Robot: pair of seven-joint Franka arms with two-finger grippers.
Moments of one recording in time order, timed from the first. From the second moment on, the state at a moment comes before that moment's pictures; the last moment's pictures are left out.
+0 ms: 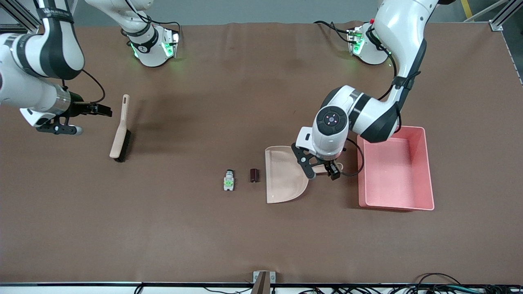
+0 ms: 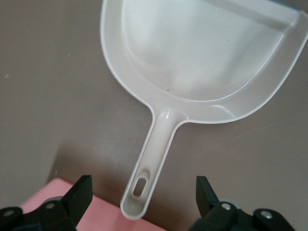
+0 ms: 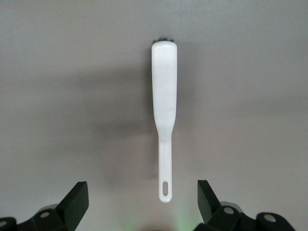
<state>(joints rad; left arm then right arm) -0.42 0.57 -0.14 -1.58 0.23 2.08 0.55 -0.11 -0.09 0.00 -2.26 0.01 1.93 -0.01</state>
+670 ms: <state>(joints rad) -0.42 0.64 -0.14 -1.57 0.23 2.11 0.78 -0.11 -0.06 0.00 -2.55 0.01 2.28 -0.07</state>
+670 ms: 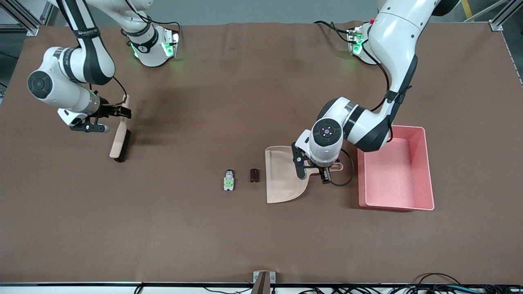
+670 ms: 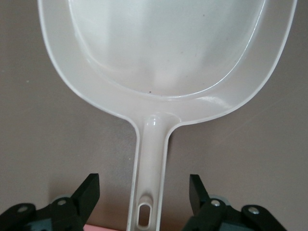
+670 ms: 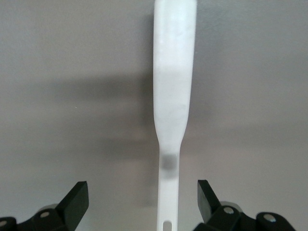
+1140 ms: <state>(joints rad) -0.44 0.68 -0.14 -1.57 0.23 2.16 0.78 -0.15 0.00 0.00 -2.58 0.01 2.43 -0.15</state>
